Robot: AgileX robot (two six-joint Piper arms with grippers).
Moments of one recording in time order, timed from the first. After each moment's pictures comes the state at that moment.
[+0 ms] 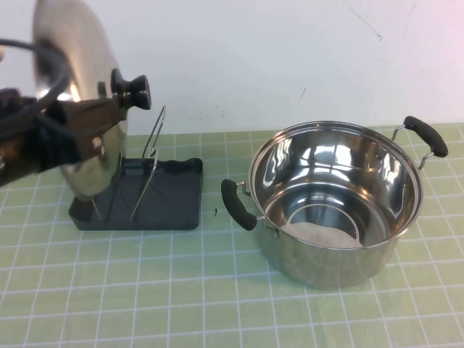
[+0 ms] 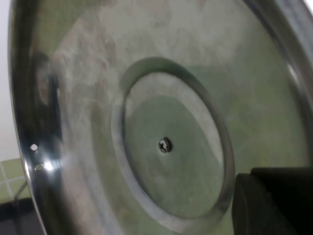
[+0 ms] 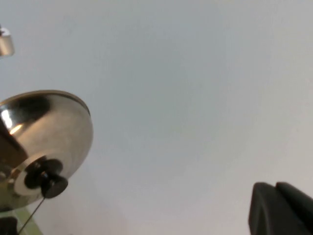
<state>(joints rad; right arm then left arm) 0.84 0.90 -1.01 -1.18 0.11 0.48 -0.04 1.06 -0.86 1.79 -0.61 -2.03</state>
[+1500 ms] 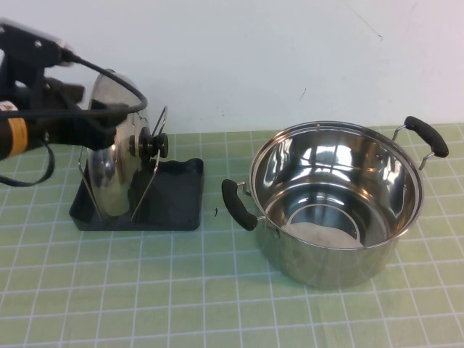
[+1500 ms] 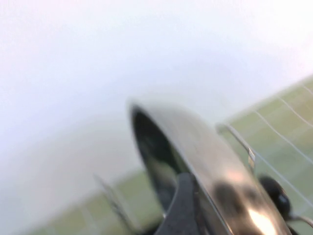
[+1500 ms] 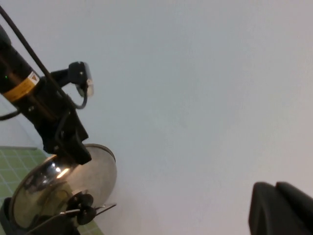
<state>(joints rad) 0.84 0.71 -0.77 -1.20 0.11 0.63 -0.04 1.45 -1.03 1.78 -0.38 -1.57</state>
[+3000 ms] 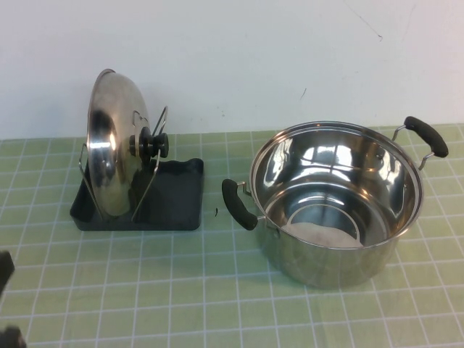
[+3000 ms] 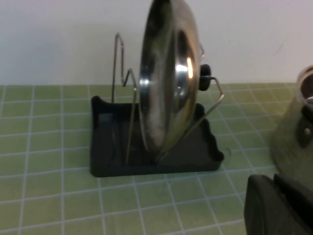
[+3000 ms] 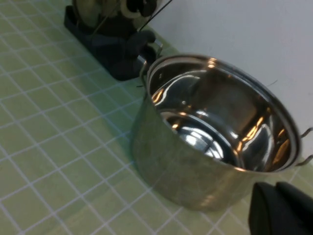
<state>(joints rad) 0.84 0.35 -0.51 -0.34 0.67 -0.07 -0.04 0.42 -0.44 -0.46 0.43 0.27</state>
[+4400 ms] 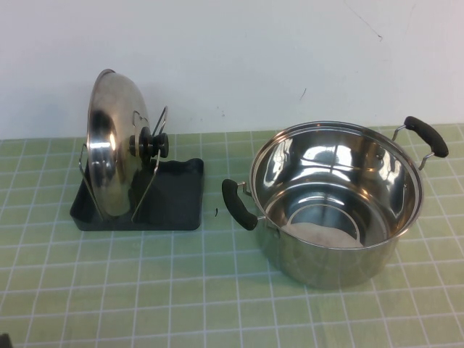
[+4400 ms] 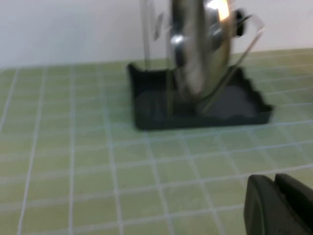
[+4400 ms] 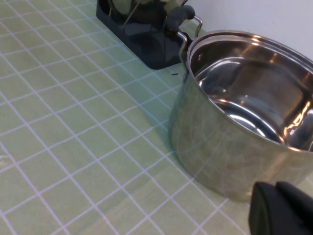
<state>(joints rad) 0.84 0.30 -0.34 -0.26 0.55 -0.04 -0.03 0.01 -0.09 -0.35 0.41 0.28</state>
